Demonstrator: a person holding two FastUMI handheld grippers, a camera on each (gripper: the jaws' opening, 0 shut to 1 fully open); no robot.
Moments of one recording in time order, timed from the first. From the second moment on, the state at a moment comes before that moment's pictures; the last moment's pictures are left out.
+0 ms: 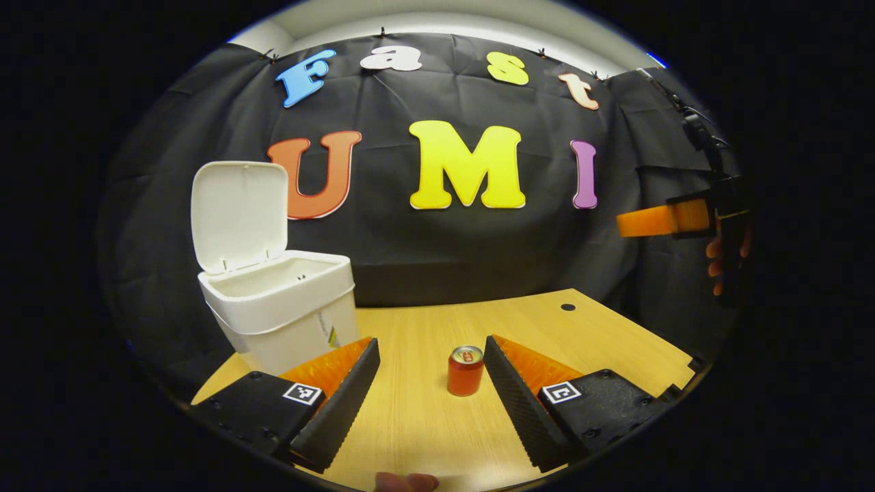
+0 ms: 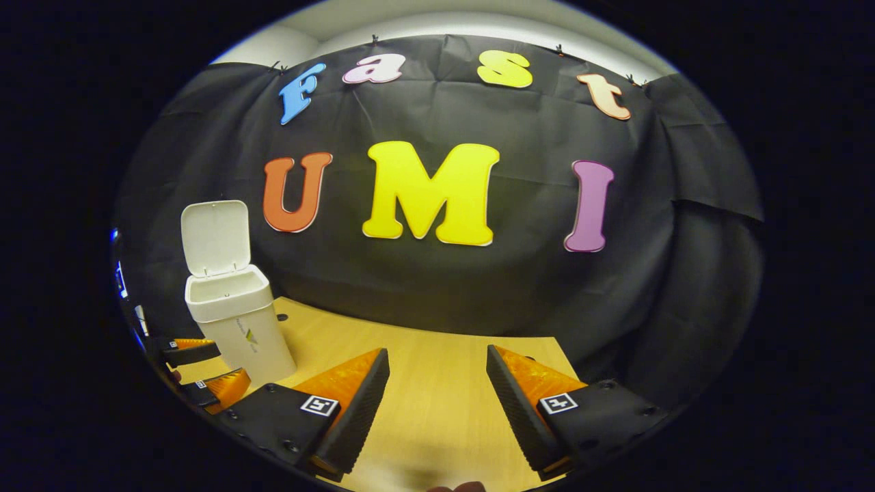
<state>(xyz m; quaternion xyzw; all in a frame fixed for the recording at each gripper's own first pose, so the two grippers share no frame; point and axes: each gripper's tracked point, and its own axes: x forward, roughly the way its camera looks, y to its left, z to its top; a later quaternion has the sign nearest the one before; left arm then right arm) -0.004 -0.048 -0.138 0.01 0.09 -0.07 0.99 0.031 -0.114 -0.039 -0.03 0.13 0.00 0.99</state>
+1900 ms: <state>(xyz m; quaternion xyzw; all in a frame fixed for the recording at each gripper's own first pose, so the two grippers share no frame) 0.155 -0.109 -0.337 0.01 0.25 -0.08 0.97 -0.049 -0.179 -0.137 -0.04 0.27 -0.06 0.96</state>
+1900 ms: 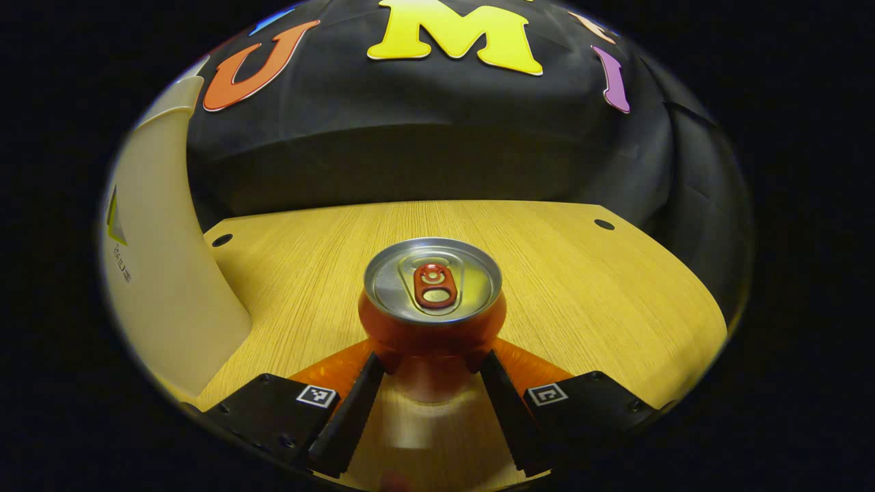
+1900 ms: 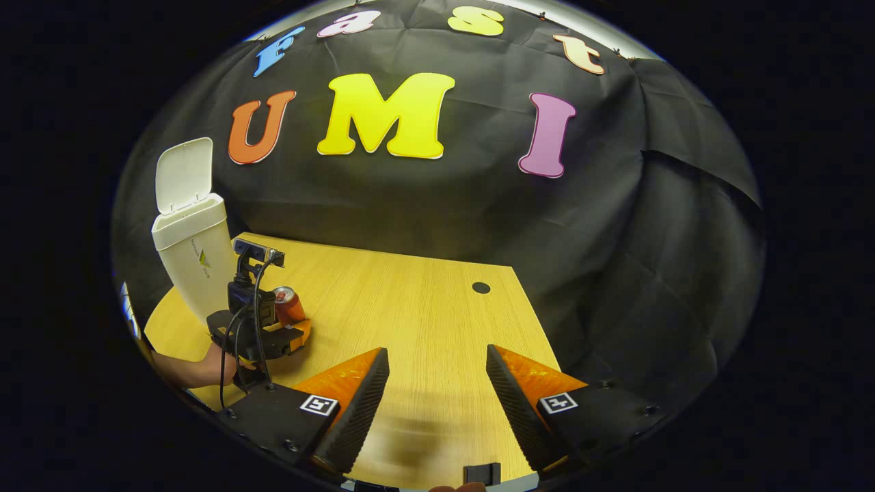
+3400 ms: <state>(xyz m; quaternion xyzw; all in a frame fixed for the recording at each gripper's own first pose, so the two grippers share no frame) 0.141 0.190 -0.096 -0.01 0.20 0.17 0.97 0.017 -0.036 -0.097 0.05 0.21 0.06 0.98</state>
